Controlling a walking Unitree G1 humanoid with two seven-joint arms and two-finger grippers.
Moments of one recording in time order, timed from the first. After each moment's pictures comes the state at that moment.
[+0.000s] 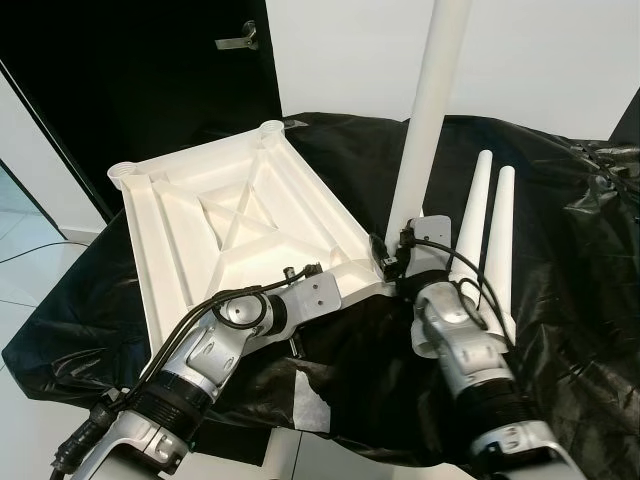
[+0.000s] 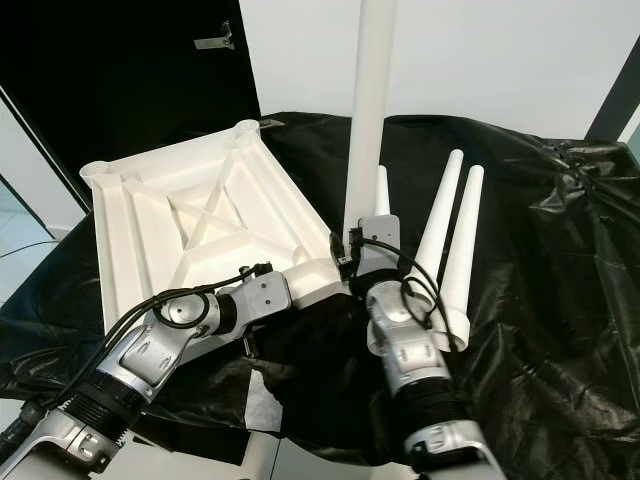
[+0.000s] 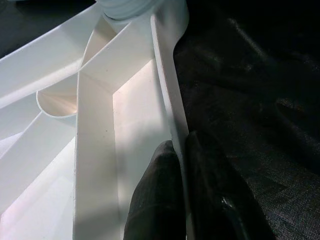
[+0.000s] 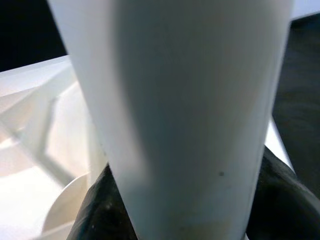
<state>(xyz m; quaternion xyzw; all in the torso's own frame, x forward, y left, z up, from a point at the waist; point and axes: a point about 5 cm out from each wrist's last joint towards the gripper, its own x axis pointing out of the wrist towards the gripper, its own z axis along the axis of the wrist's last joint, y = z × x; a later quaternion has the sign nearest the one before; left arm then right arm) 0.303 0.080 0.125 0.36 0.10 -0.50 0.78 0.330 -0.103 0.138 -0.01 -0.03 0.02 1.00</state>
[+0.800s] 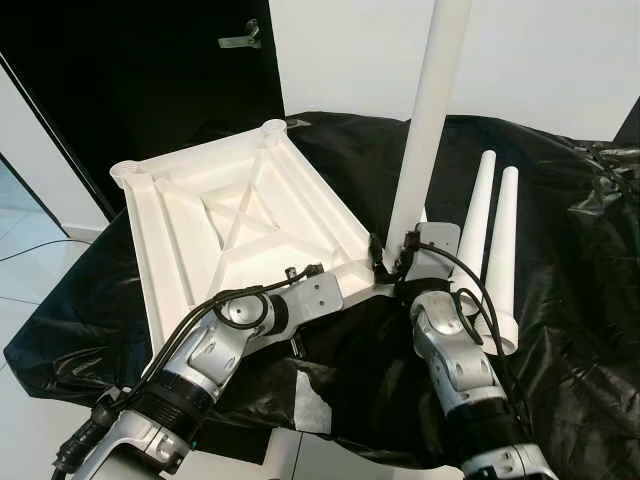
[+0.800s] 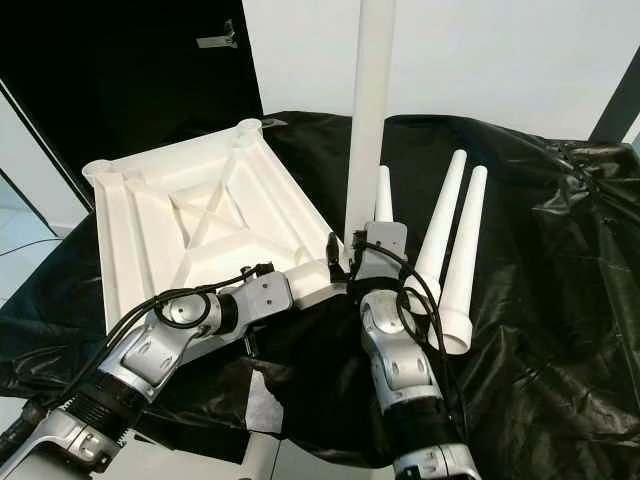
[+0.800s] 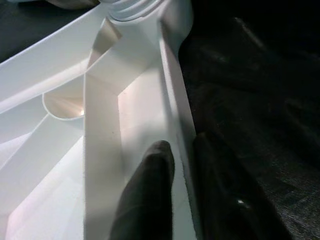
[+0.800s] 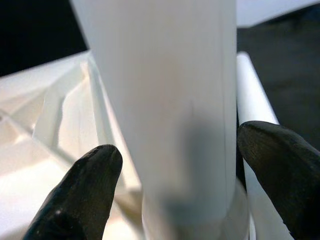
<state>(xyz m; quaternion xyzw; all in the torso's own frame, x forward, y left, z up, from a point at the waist) 0.305 0.079 0.130 0.36 0.09 -0.50 0.78 0.308 -0.101 0.132 0.01 -0.03 0.06 1.00</state>
